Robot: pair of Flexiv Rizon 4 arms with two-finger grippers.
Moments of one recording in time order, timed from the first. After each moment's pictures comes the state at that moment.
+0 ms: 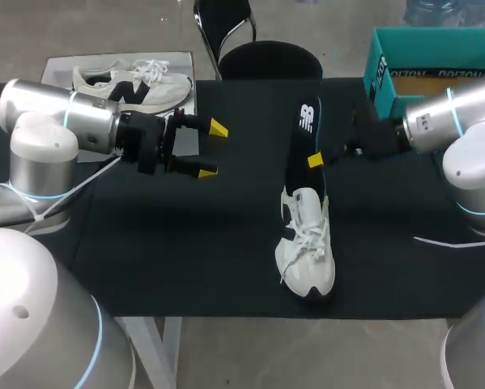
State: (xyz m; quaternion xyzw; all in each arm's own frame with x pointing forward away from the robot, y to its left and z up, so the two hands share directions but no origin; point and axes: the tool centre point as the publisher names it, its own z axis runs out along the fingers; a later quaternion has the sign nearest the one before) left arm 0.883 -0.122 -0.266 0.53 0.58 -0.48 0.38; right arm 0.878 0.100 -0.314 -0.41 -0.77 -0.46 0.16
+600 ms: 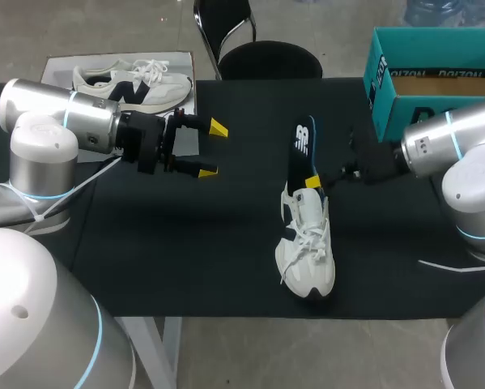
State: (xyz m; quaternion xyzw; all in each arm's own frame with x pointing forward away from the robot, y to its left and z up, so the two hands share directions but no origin) left arm 0.883 -0.122 -0.265 0.53 0.58 -0.48 0.38; right arm 0.836 0.109 -0.334 -0.42 -0.76 -0.46 0.19
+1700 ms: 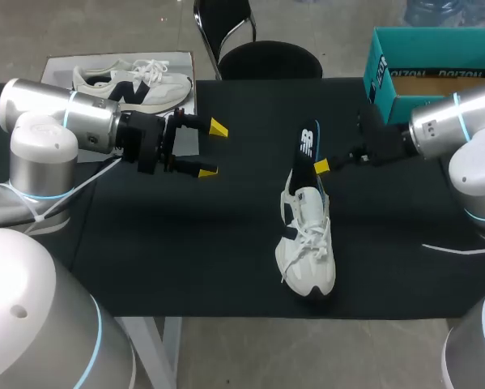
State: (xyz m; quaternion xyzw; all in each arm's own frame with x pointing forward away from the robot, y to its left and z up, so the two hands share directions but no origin) left arm 0.883 -0.122 -0.265 0.53 0.58 -0.48 0.38; right arm 0.868 0.089 -0.315 -0.41 -0.78 -0.45 0.14
